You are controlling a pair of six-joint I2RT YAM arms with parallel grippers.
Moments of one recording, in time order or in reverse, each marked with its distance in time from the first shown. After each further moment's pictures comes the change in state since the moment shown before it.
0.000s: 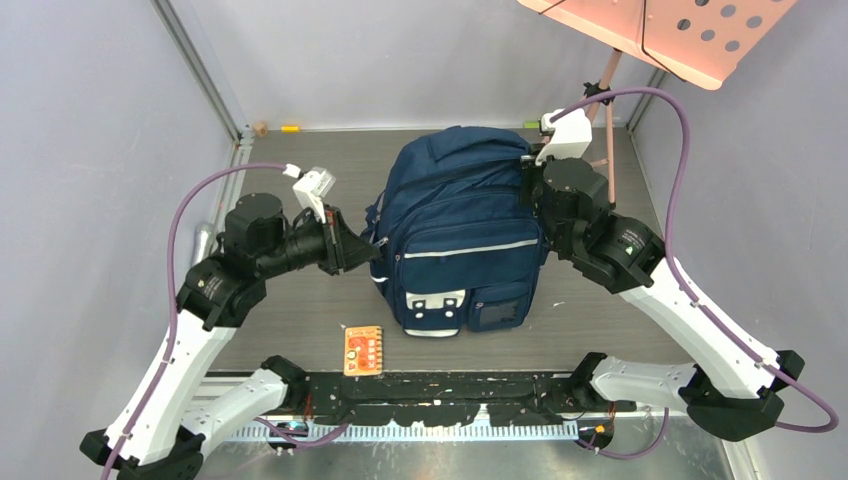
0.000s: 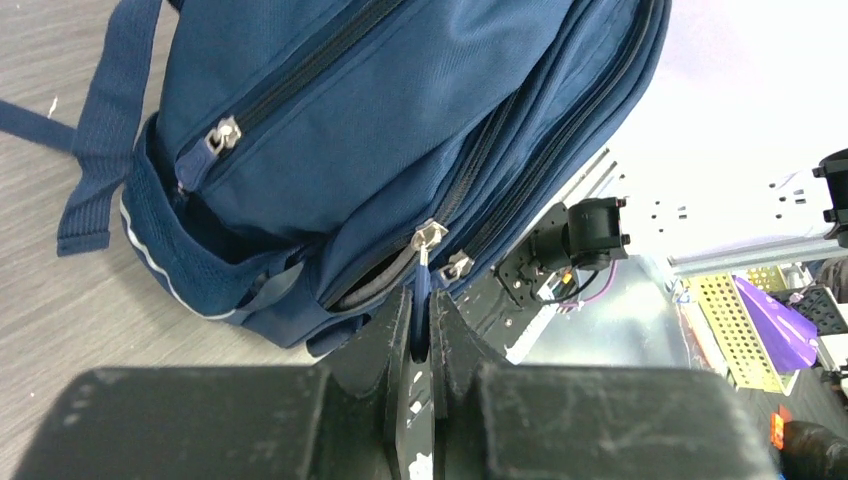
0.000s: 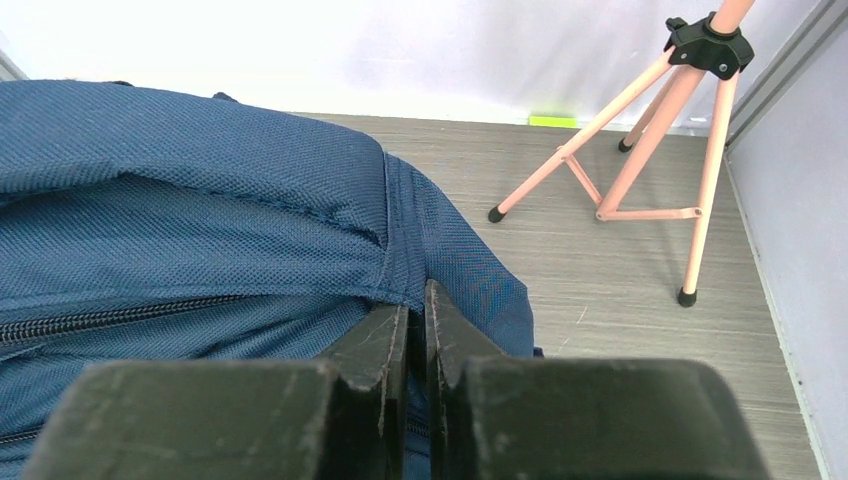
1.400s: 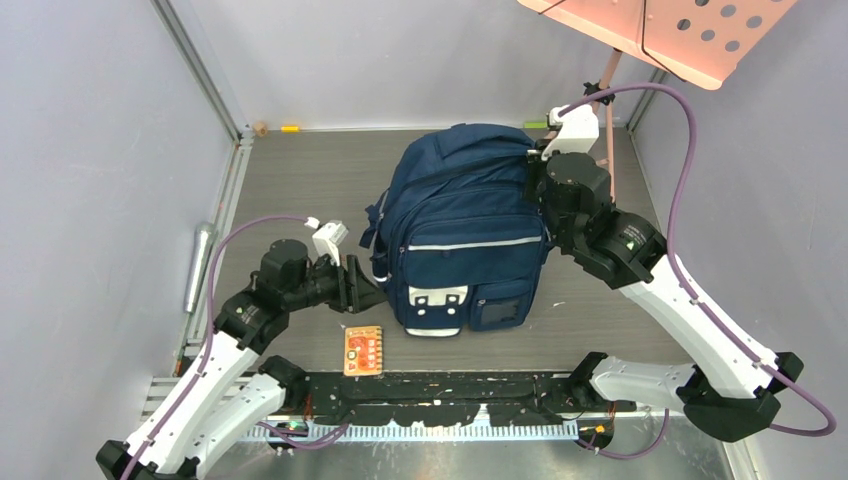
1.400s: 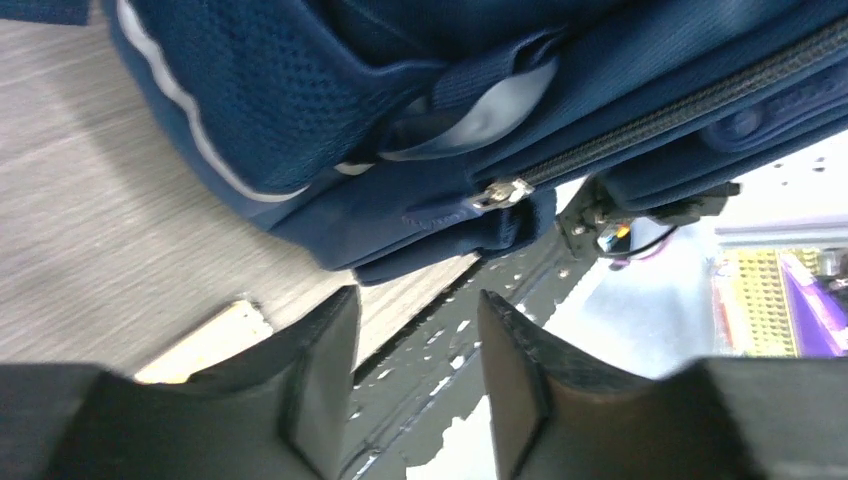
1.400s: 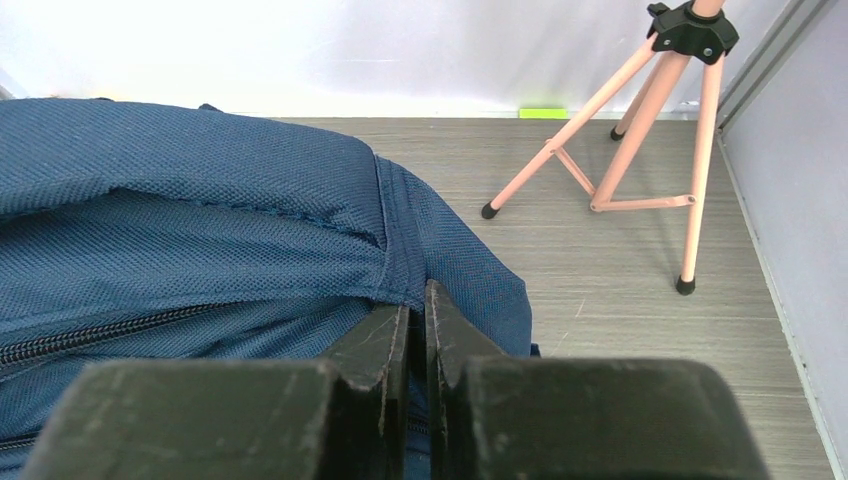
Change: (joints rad) left arm 0.010 -0.192 -0.538 0.214 0.033 -0.089; right arm -0.037 0.009 0.011 -0.014 -0.020 0.044
